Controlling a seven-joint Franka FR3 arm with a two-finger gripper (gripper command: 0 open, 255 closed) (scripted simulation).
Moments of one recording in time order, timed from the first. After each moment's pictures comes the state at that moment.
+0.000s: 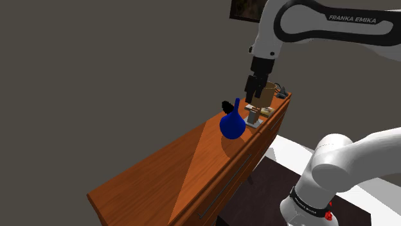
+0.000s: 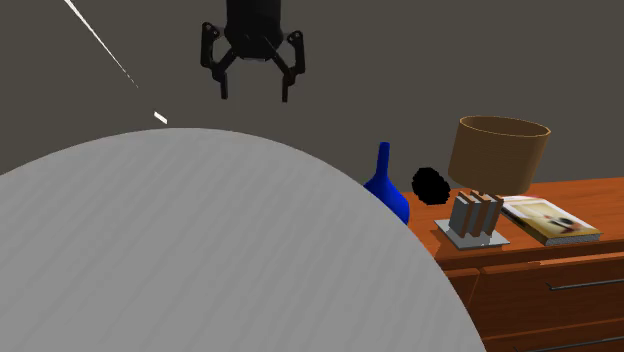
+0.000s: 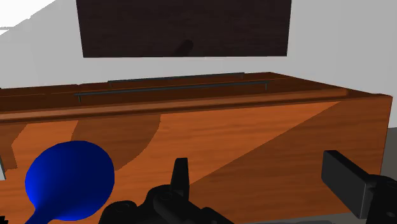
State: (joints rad) arm 0.00 -0.74 0.01 -2.29 0.08 1.53 -0.03
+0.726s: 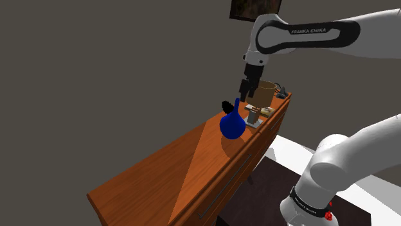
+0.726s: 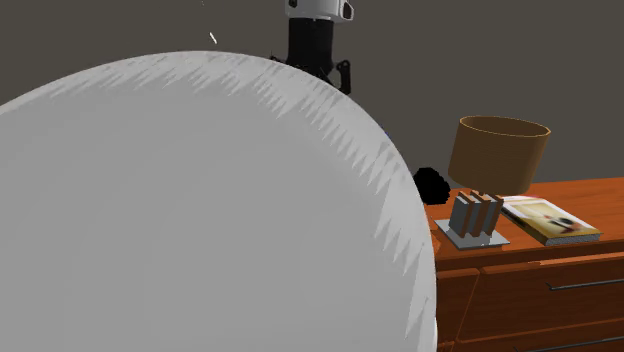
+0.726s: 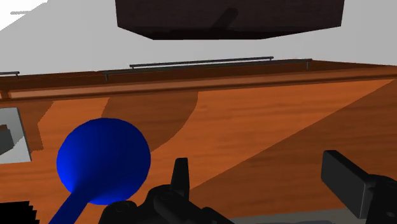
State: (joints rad) arm -0.05 -0.55 -0.11 -2.27 -0.01 1.71 -0.19
